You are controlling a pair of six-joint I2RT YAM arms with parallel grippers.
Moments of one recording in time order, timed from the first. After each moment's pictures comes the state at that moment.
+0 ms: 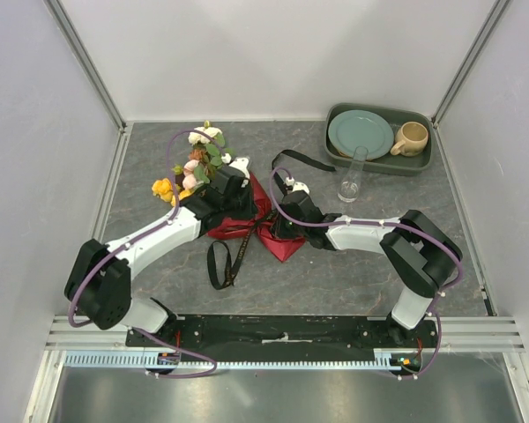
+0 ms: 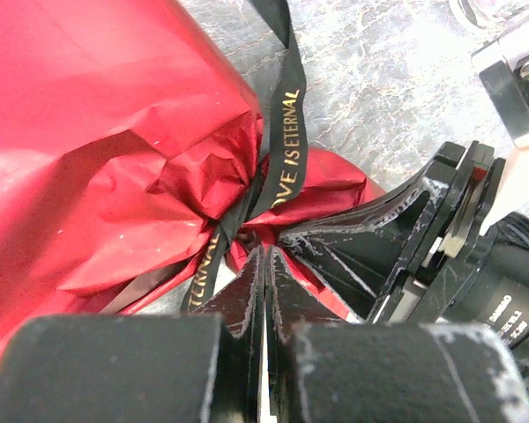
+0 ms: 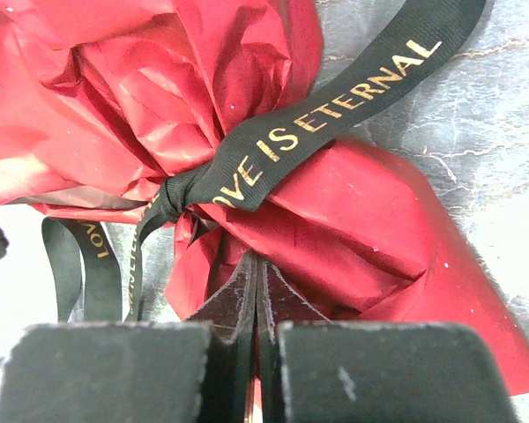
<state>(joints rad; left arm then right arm) -0.63 1.45 0.99 -0.27 -0.03 -0.48 0.78 1.73 0.89 0.13 0.05 0.75</state>
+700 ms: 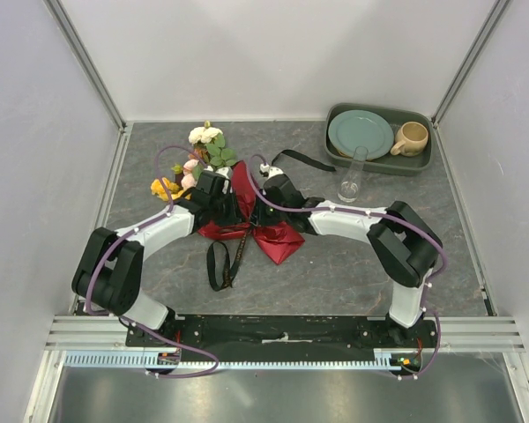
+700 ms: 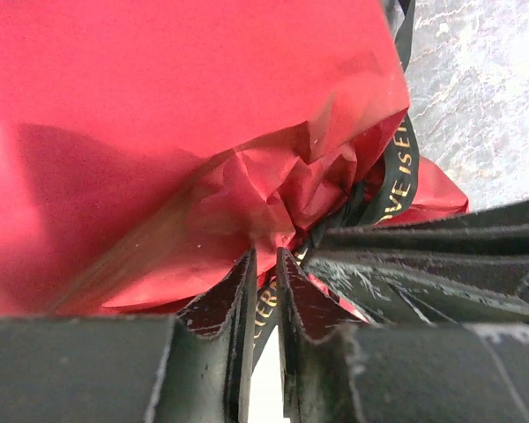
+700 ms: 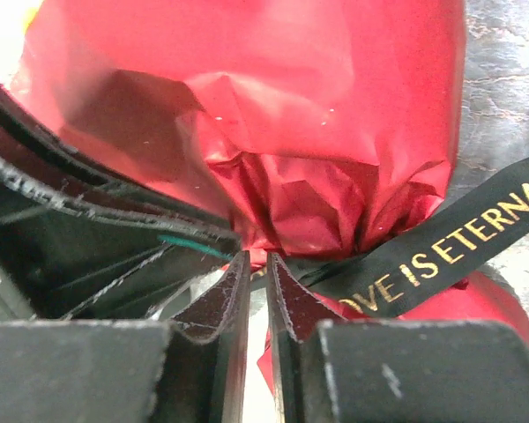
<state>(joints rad) -0.43 1.52 0.87 -0.21 0.15 -0.52 0.80 1.84 1.14 0.06 -0.05 0.65</state>
